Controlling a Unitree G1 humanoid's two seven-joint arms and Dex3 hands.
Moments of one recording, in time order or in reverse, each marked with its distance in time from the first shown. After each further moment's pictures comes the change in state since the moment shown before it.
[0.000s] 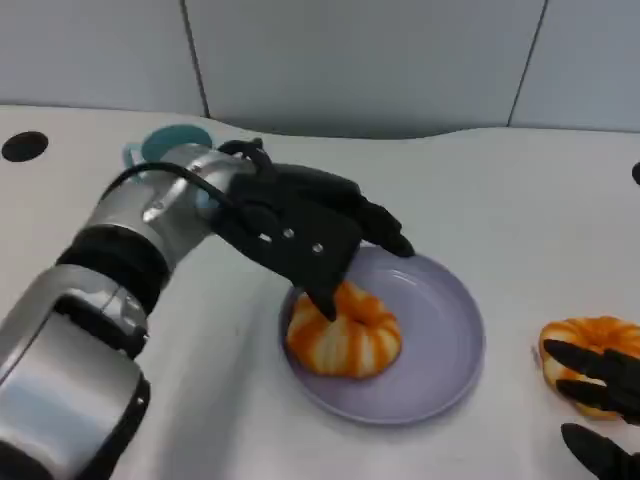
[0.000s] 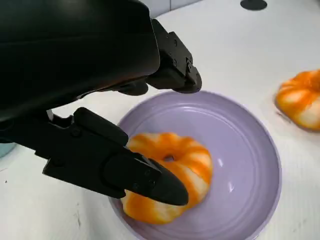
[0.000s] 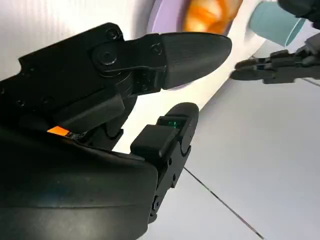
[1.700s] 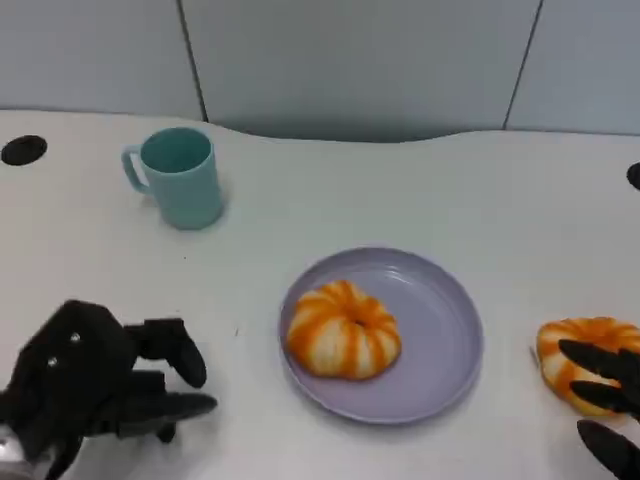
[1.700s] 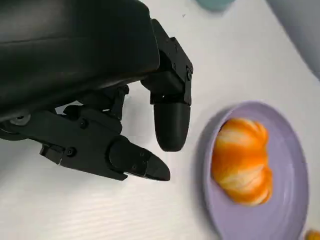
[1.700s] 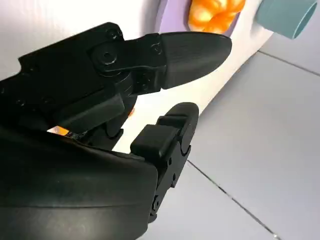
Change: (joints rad) left arm 1.006 0.175 0.432 -0.965 -0.484 0.871 0.185; right arm -0.017 -0.029 -0.023 0.043 0.042 -0.001 0.022
